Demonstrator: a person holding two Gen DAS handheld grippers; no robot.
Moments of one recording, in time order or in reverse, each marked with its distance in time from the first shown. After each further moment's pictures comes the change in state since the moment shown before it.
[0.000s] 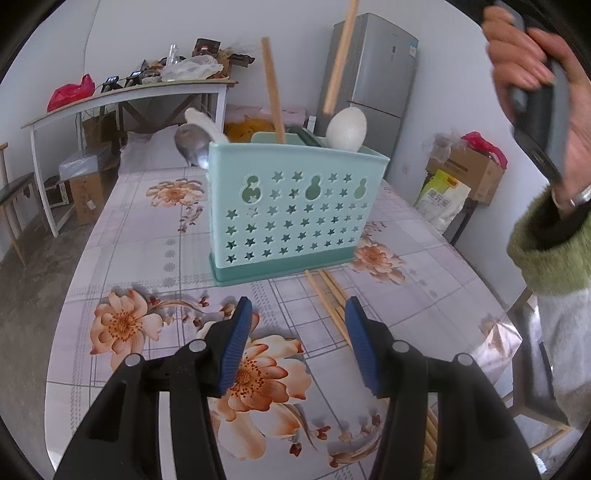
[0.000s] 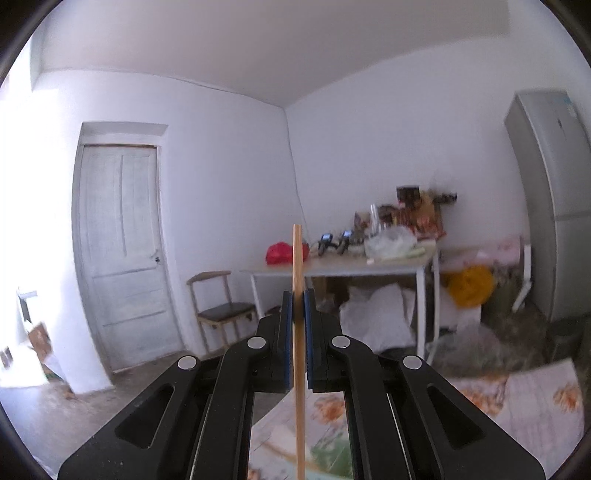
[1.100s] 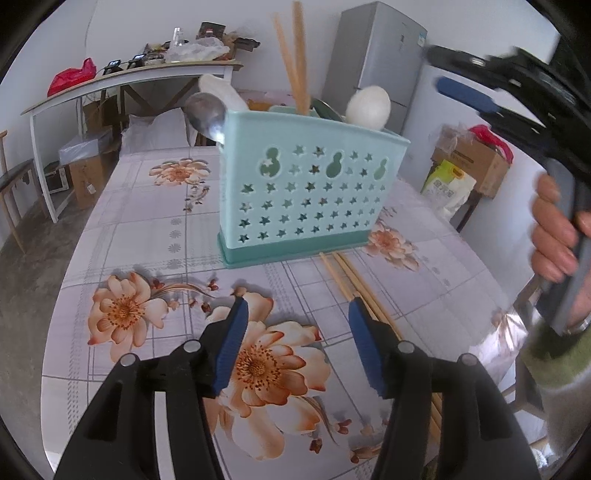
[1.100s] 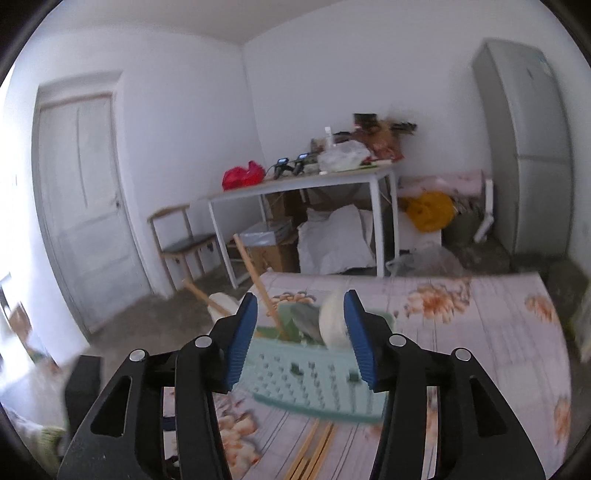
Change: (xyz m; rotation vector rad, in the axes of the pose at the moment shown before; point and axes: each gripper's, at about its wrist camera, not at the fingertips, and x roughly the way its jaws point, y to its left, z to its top) left arm 0.015 0.012 -0.003 -0.007 0.063 -0.001; right arm -0.061 -0.025 -0.107 0.101 0.286 -0.155
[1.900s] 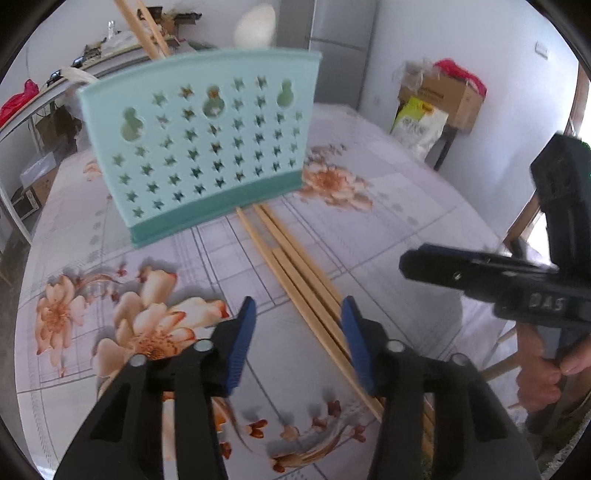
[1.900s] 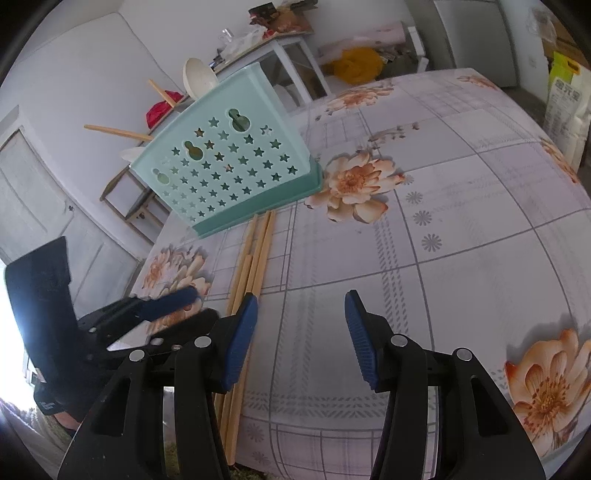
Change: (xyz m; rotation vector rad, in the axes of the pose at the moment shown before) left arm 0.046 -0.067 -0.012 0.170 0.196 -0.046; right arm -0.015 -0.051 -0.143 0.389 0.415 -0.115
